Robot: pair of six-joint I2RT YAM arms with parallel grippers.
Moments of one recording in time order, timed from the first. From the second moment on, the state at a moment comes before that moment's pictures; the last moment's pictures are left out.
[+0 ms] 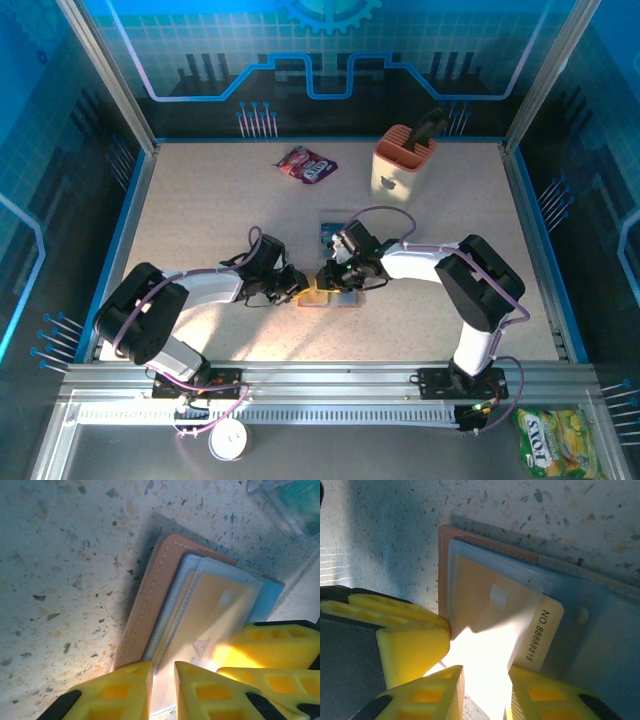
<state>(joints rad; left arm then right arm) -0.53 1.53 0.59 -0.03 0.43 -1.10 0.70 1.79 0.93 -0.18 -0.53 0.71</state>
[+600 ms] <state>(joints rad) -0.53 1.53 0.59 -0.03 0.43 -1.10 0.70 1.80 0.96 -0.25 -0.49 0.68</state>
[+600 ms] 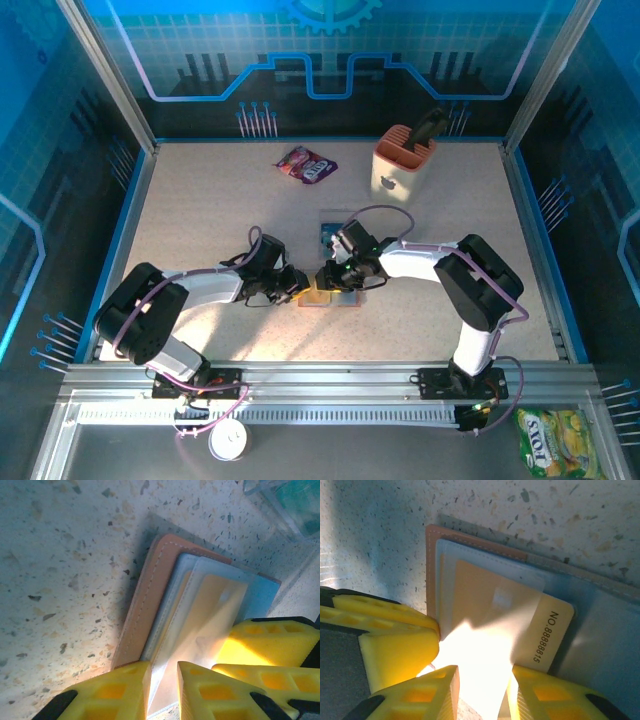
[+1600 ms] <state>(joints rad) -0.56 1.53 0.71 -0.15 0.43 -1.08 0.70 1.69 0.95 -0.31 -0.43 0.65</state>
